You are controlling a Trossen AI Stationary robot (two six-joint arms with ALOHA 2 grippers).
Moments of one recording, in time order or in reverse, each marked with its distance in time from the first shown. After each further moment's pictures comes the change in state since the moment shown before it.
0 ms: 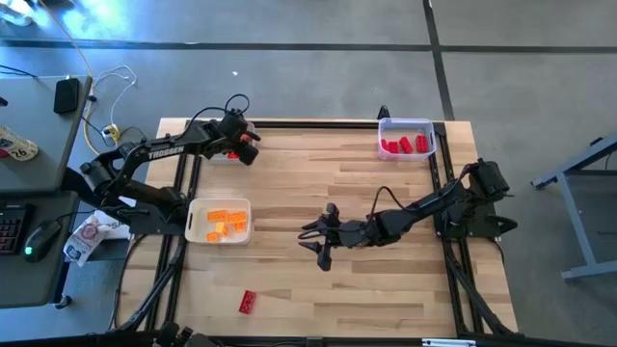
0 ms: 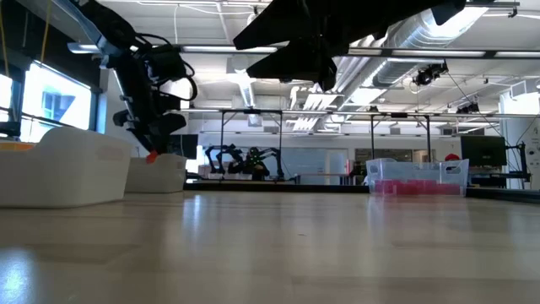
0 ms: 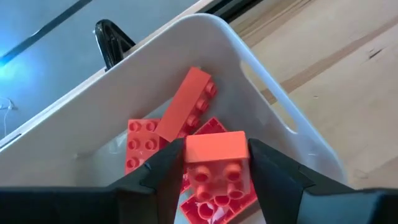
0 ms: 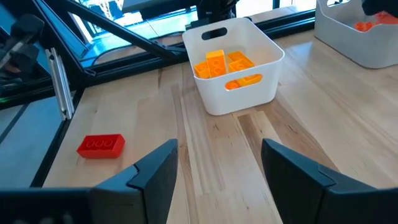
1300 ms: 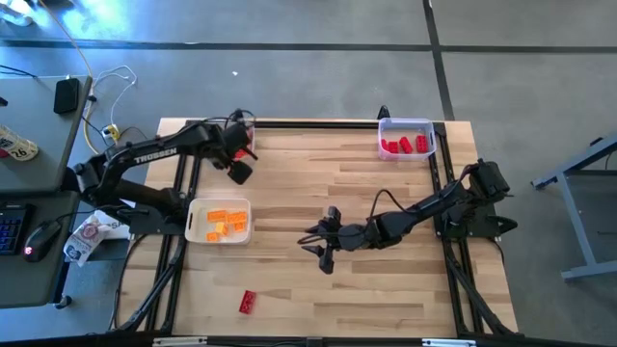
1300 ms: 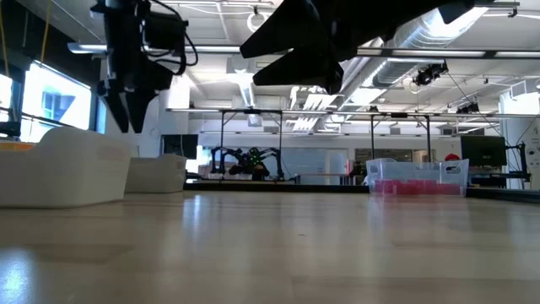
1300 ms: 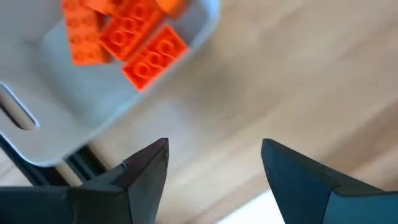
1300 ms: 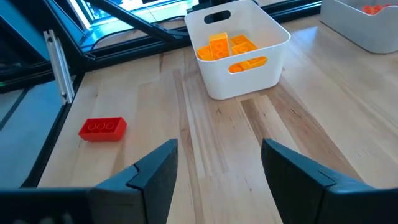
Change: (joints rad) left arm -0.220 -0.074 0.215 -0.649 0.140 -0.248; right arm 0.016 0.000 0.000 -0.053 -0.001 0.017
